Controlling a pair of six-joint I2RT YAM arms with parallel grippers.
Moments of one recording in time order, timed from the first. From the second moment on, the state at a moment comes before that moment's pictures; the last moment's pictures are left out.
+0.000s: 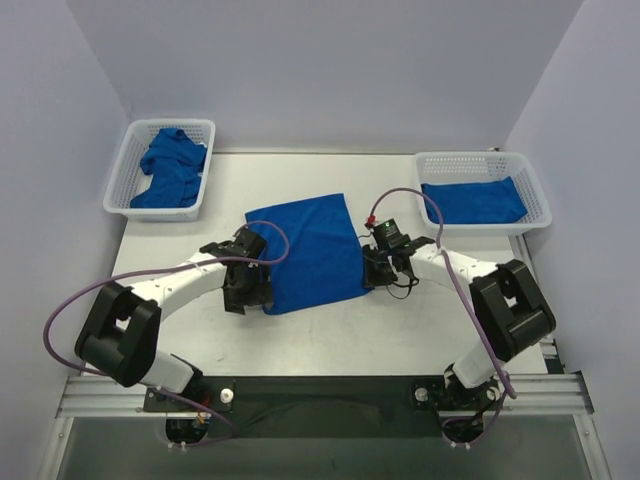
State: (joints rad) left arm -0.52 1.46 0.83 -0.72 -0.01 -0.66; right arm 0.50 1.61 0.84 -0.33 -0.10 0.39
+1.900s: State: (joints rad) left arm -0.30 1.67 1.07 -0.40 0.10 -0.33; right arm 0.30 1.72 1.34 -0.60 -0.31 0.16
